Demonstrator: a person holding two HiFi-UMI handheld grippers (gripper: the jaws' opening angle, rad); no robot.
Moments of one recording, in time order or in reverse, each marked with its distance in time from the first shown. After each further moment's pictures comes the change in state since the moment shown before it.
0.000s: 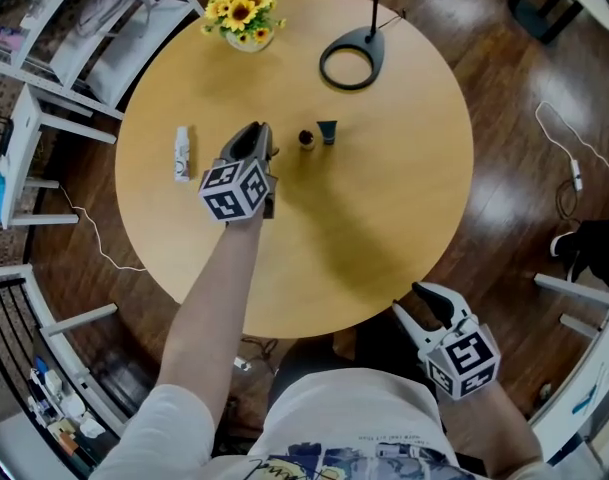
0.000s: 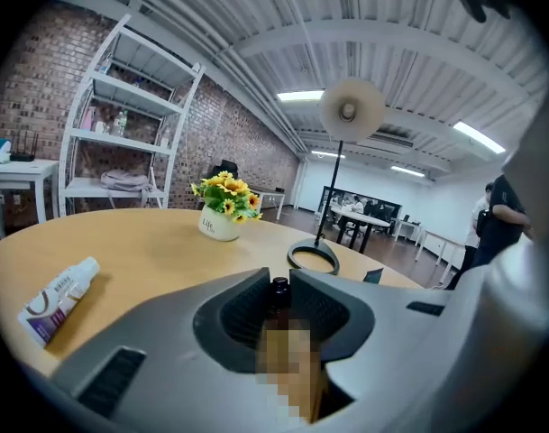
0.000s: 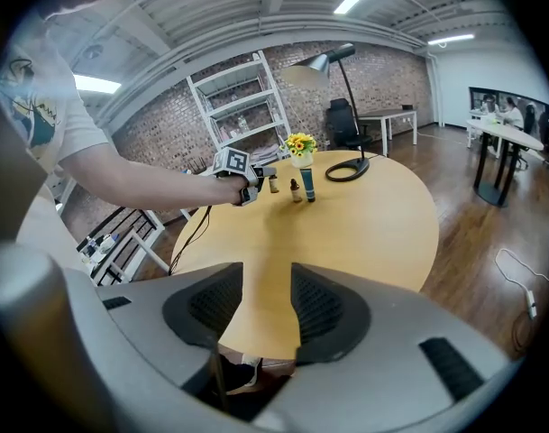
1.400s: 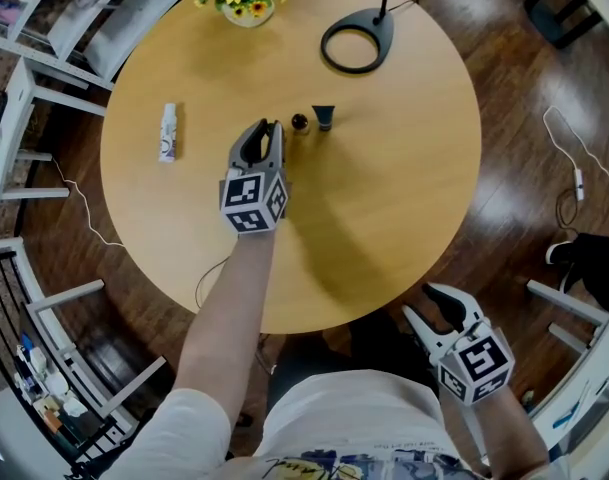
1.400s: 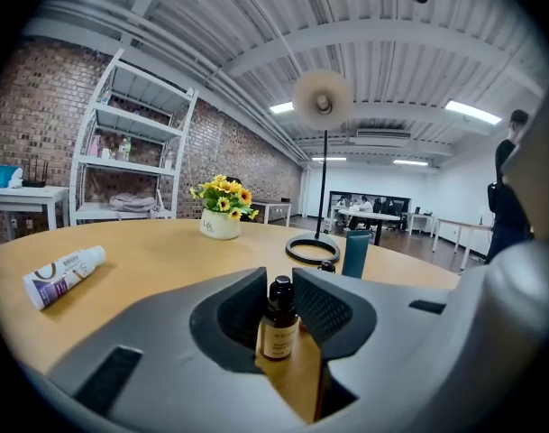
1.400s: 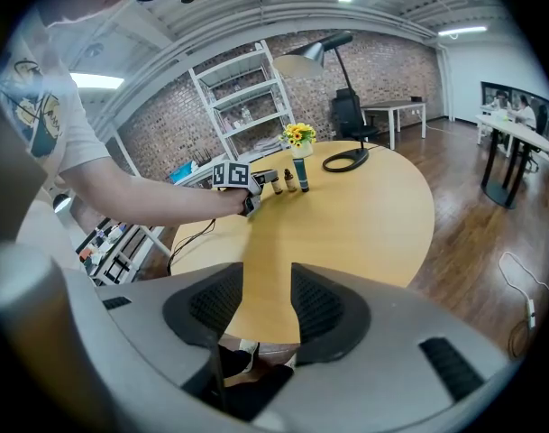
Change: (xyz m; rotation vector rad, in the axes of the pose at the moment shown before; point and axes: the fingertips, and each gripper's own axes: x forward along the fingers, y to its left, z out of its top) left arm 0.005 -0.027 -0.045 0.105 -0.097 0.084; right arm -0.005 -0.040 -0.013 -0.023 0.062 0.045
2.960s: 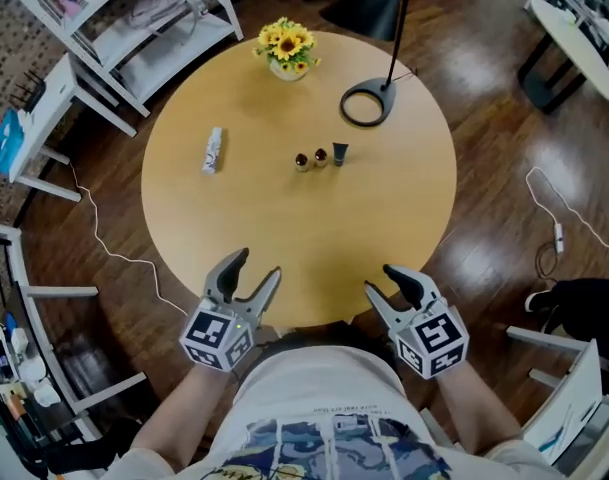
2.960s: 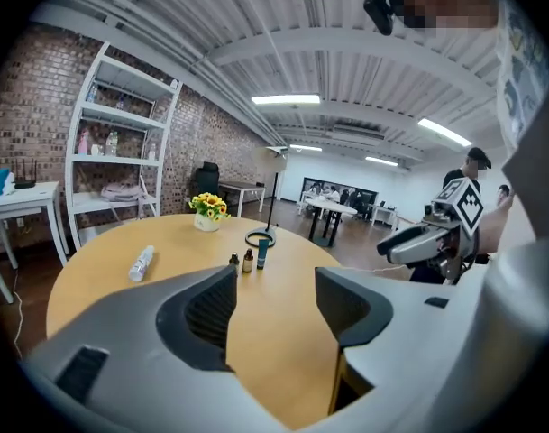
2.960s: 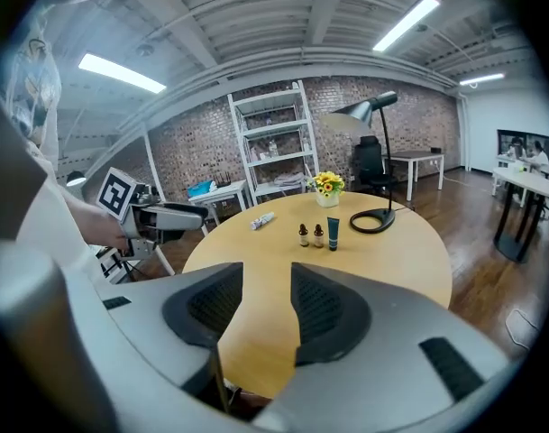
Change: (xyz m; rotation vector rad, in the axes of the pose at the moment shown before) left arm -0.315 -0.078 0.070 -0.007 0.162 -0.184; right arm -0.024 0.086 0.078 -0.195 -0.222 0.018
